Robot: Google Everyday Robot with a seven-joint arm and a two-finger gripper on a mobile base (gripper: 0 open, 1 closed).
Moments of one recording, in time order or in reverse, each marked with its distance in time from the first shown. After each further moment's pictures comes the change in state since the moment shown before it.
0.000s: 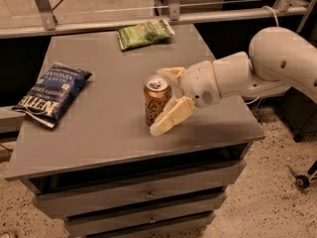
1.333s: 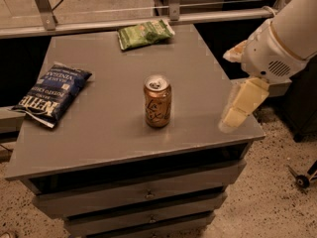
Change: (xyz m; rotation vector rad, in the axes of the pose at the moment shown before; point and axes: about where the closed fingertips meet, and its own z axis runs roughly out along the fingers) arm 0.014 0.020 -0.156 0.221 0.655 0.004
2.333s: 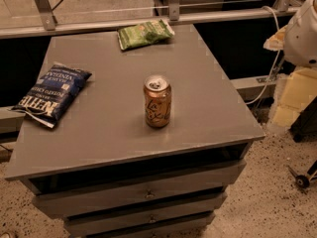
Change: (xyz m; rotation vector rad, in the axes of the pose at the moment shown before) arm 0.048 0.004 -0.066 0.070 0.262 -0.015
